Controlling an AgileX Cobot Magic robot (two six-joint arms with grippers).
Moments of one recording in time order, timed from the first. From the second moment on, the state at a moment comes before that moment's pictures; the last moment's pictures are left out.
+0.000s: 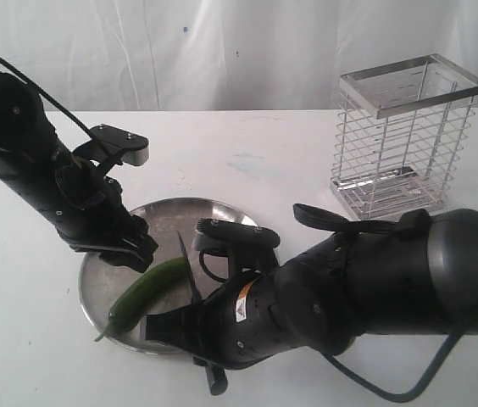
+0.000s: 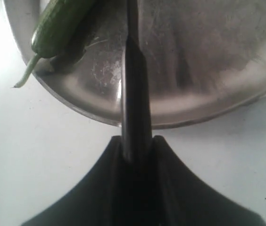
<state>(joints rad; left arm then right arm) -0.35 1.63 -1.06 -0.29 0.74 0.36 0.93 1.70 -0.83 0.29 0.18 0.50</state>
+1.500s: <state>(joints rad) -0.35 1.63 -1.06 -0.32 0.70 0.36 0.95 1.74 -0.83 0.29 0.14 0.51</state>
